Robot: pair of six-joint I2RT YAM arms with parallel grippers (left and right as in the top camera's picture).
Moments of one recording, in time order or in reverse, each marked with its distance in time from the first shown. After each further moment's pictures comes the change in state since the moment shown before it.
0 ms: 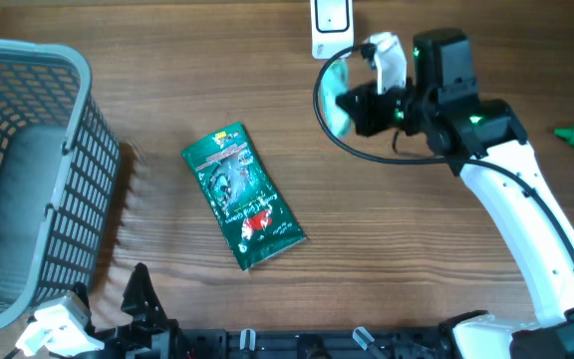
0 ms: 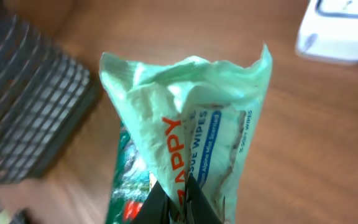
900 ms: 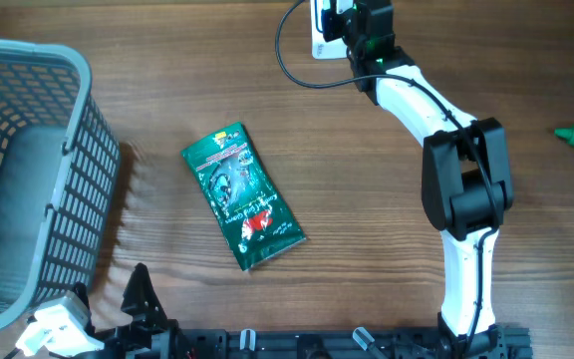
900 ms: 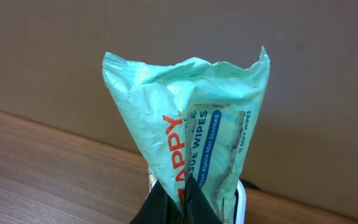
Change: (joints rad) left arm 0.000 0.000 0.000 0.000 0.000 0.000; right arm 0.001 0.801 0.390 0.871 0.464 -0.178
